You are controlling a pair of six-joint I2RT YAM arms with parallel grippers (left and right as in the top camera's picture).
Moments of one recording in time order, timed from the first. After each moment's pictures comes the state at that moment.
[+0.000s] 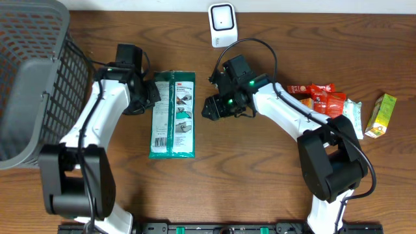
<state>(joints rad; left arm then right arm) -0.08 1.77 1.28 -0.82 0.09 -0.45 0.51 2.00 1.38 -0.59 -0.47 0.22</state>
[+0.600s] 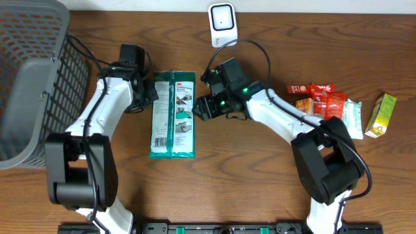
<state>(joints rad) -0.08 1.83 1.28 -0.77 -0.04 -0.46 0.56 2.00 1.33 -0.38 -0.44 0.25</state>
